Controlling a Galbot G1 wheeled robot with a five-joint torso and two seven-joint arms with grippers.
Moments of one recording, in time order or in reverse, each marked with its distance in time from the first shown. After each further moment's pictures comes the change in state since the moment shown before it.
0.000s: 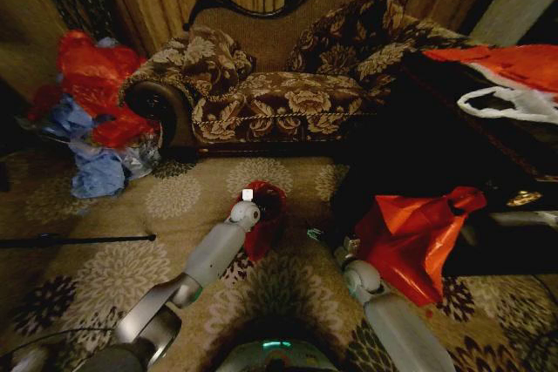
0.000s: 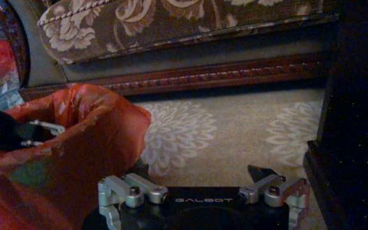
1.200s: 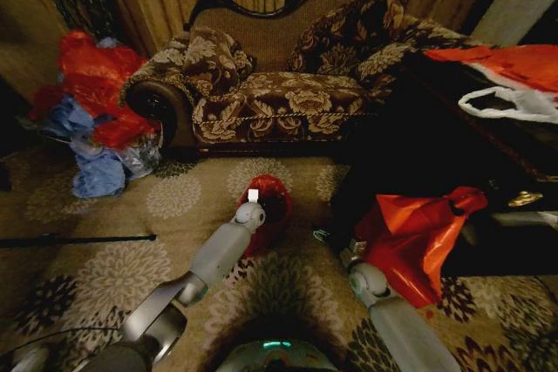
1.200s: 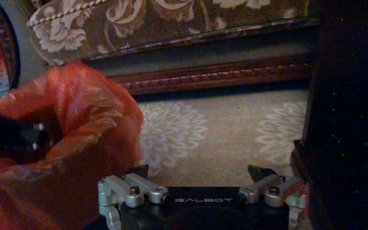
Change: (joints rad) left arm -0.034 -0.055 0.024 0.151 0.111 -0.065 0.052; right arm -0.022 -0.005 0.034 0.011 -0.002 -0.001 -0.003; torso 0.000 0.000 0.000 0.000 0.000
